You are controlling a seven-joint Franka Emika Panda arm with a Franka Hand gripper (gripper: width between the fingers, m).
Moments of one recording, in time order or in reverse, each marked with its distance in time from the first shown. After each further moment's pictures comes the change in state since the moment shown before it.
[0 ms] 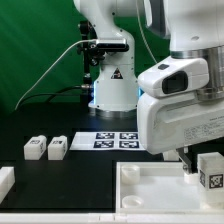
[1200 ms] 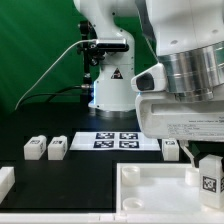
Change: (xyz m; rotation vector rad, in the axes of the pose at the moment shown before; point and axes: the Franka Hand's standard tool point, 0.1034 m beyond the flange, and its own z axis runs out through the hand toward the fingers) arm 0.006 0.008 0.000 0.081 0.039 0.989
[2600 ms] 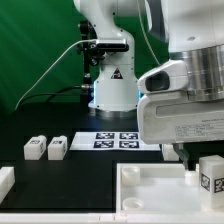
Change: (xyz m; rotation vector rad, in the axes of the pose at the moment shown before) arm -0.003 -0.004 0.002 -0.046 0.014 -0.624
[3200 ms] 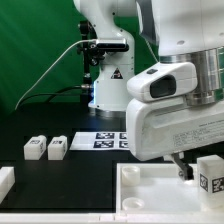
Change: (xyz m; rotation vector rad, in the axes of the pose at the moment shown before) arm 0.006 0.013 0.002 -0.022 0.002 -0.367
